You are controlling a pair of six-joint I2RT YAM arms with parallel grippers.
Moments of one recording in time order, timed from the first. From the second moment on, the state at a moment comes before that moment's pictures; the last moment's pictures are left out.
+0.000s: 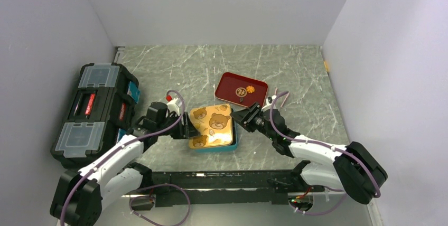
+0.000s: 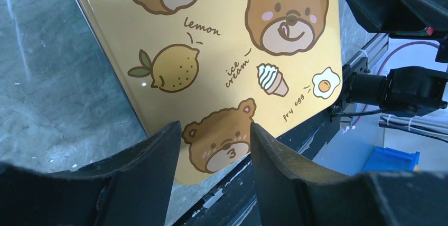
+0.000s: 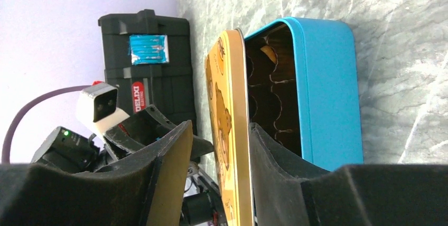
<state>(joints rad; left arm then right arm) -0.42 0.95 0.44 -0.20 0.51 -0.56 0.70 1.15 0.31 0.53 0.00 1.30</state>
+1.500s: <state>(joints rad) -0.42 0.90 0.54 -0.51 0.27 -0.57 0.70 1.07 0.39 0.25 0.07 1.16</state>
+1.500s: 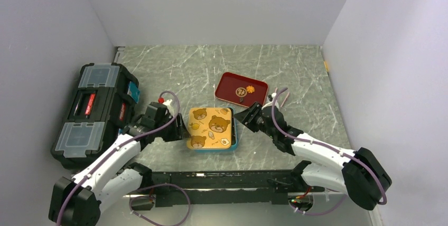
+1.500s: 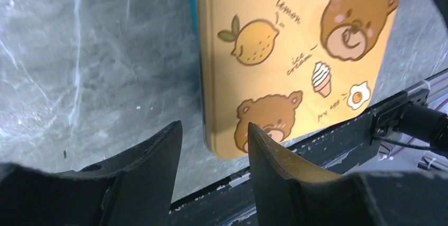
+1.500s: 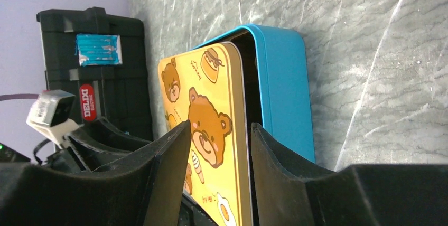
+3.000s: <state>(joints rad) -0.45 1.01 0.54 -0.37 0.43 -0.65 0.70 1.24 0.47 0.22 -0.01 1.10</state>
